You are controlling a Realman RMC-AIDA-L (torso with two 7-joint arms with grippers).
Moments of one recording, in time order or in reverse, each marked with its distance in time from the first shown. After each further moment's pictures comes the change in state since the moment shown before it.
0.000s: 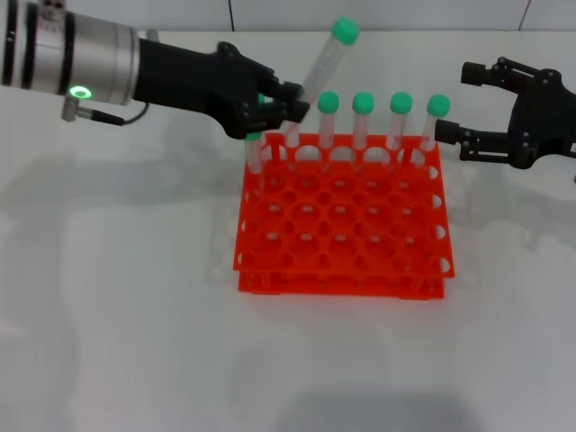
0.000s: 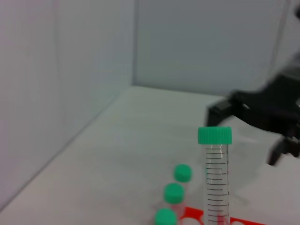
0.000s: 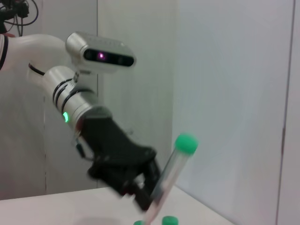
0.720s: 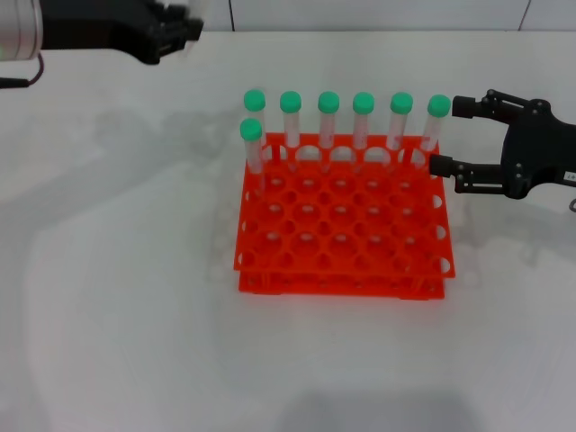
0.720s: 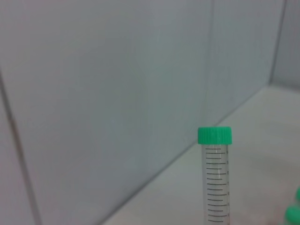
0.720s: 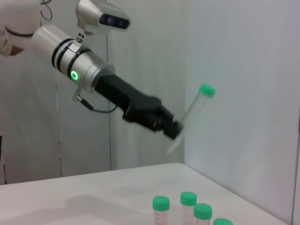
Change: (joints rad) left arm 0.285 -0.107 -0.007 0.658 0.139 -0.134 -0.449; right arm -0.014 -0.006 -0.055 0.015 -0.013 0.000 0.000
